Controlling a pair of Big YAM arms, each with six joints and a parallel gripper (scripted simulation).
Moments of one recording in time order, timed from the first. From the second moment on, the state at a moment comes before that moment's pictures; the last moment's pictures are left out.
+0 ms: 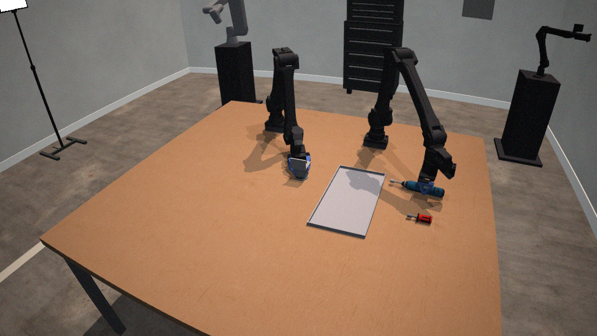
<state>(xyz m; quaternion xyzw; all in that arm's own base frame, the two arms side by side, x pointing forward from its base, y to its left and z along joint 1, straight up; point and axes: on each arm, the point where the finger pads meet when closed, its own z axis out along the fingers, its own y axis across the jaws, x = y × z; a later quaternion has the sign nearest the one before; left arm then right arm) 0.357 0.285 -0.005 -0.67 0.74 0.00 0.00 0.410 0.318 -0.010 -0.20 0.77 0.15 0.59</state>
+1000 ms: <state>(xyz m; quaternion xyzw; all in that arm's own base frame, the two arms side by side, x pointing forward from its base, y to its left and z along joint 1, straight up) 0.355 0.284 -0.005 -0.67 0.74 0.00 0.00 0.410 0.318 -0.010 -0.20 0.77 0.15 0.59</state>
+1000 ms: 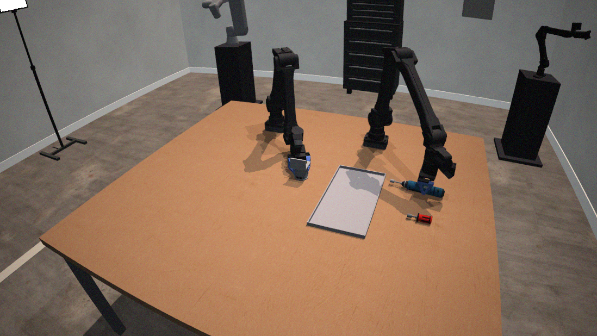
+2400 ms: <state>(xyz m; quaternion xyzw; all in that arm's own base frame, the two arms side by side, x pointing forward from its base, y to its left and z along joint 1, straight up) 0.354 0.284 -0.005 -0.67 0.74 0.00 0.00 0.410 0.318 -0.010 -0.20 0.77 0.15 0.59</state>
